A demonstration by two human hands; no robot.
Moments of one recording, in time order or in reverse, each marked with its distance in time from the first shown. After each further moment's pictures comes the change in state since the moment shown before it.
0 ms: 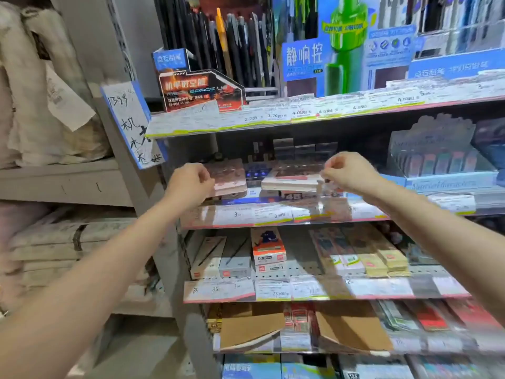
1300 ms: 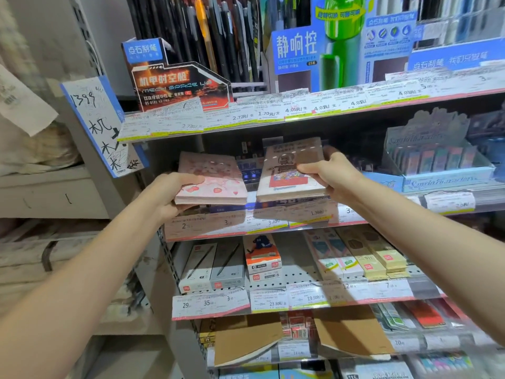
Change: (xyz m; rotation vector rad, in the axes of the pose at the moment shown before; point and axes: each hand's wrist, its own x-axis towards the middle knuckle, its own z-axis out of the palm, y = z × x) left_hand 0.026 -0.012 0.002 -0.957 -0.309 -0.550; right_hand 0.016 -0.010 0.020 0.661 -0.070 0.264
